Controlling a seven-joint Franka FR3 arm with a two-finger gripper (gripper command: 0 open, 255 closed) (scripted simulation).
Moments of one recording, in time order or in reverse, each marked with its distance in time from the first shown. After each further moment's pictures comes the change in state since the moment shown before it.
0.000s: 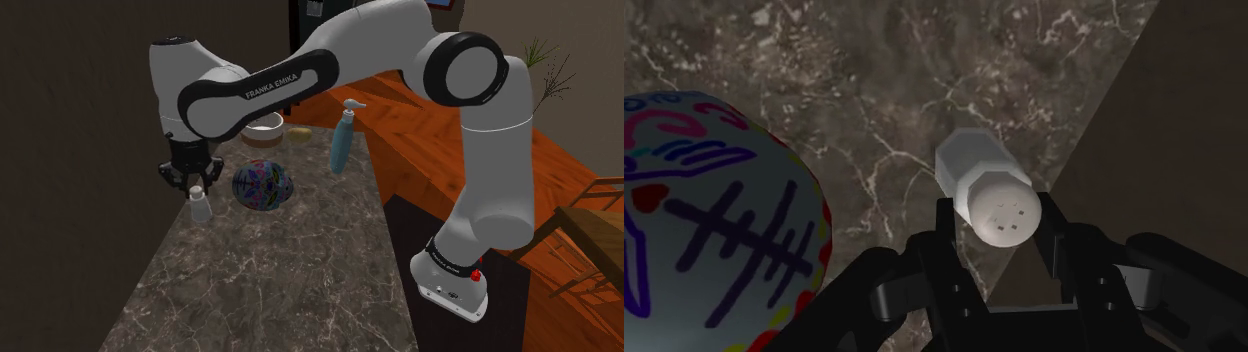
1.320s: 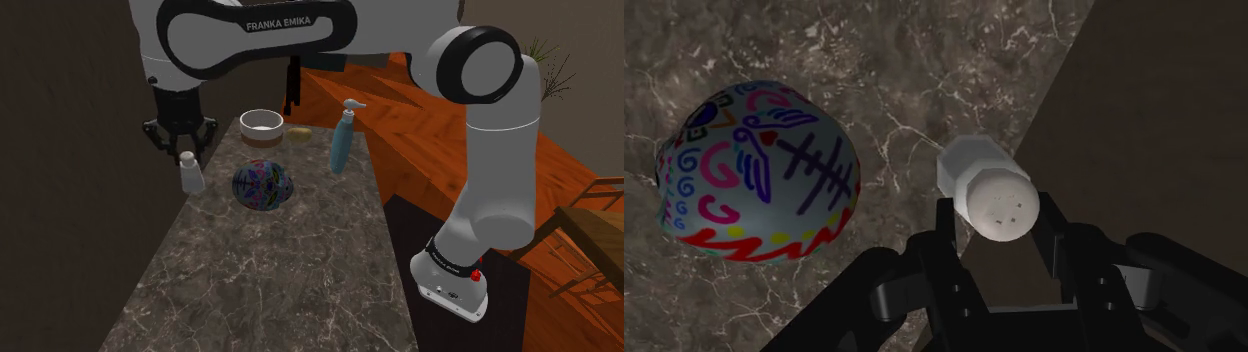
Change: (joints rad) arm 0.010 -0.049 0.017 0.200 0.026 -0.243 -0.011
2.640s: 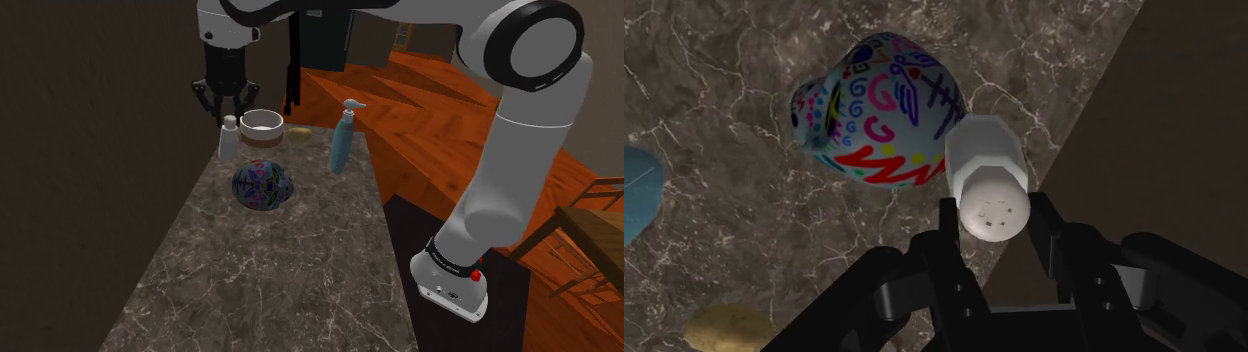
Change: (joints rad) arm -0.172 -0.246 -0.018 -0.178 0.116 -0.054 -0.178
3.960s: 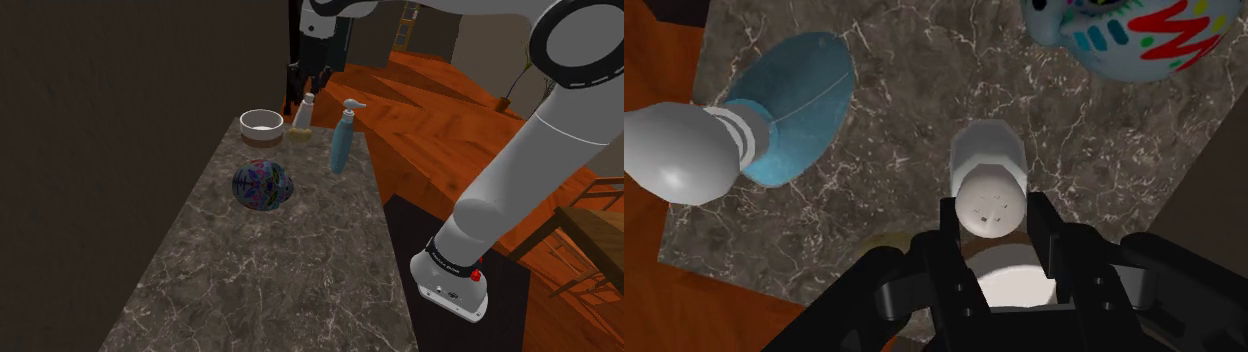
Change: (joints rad) arm -0.273 -0.288 -0.213 -0.332 0.123 0.031 -0.501
